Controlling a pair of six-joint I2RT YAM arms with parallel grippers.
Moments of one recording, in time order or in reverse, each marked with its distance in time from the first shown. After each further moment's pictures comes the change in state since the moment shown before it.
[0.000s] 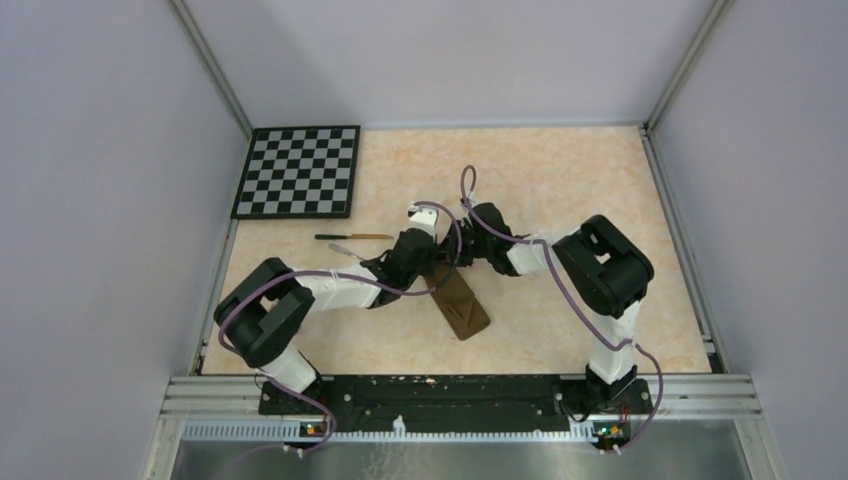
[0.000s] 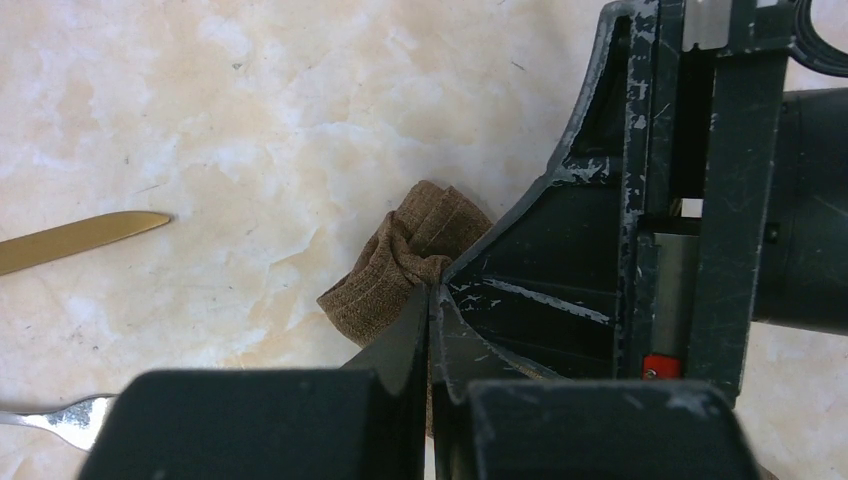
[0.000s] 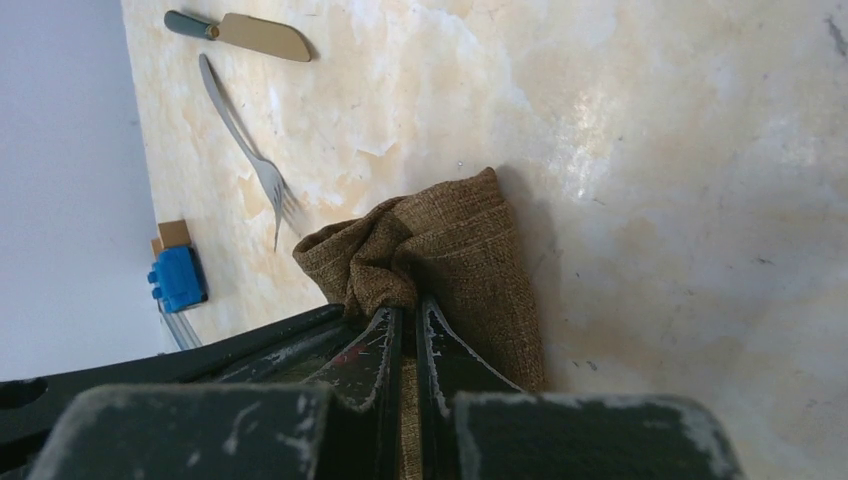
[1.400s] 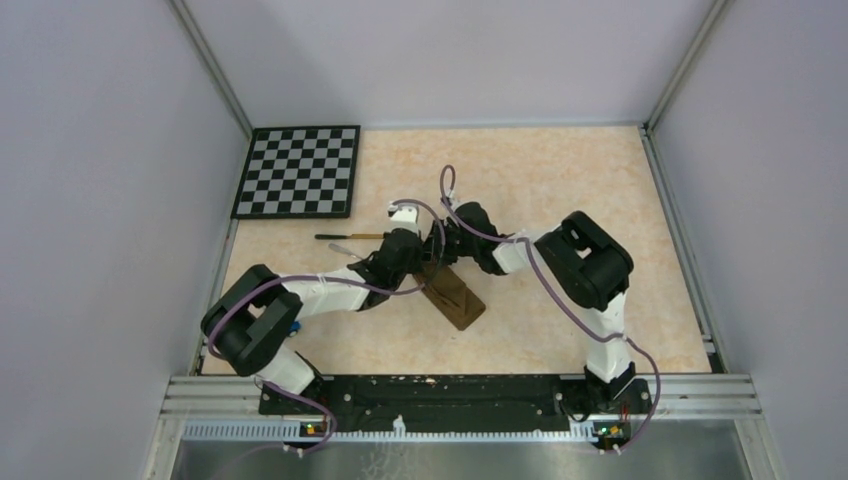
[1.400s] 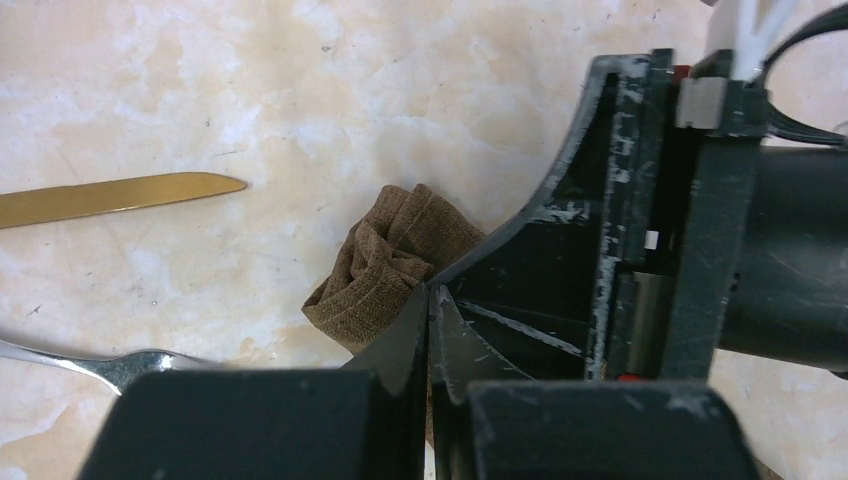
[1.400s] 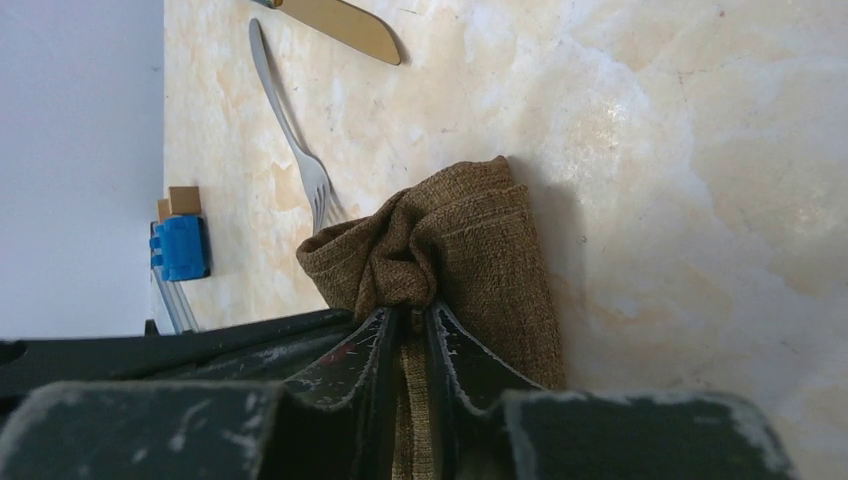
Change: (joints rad) left arm 0.053 -0.069 -0.076 0.023 -0.024 -0.082; right arm 0.048 0.113 0.097 0.093 -0.071 -0.078
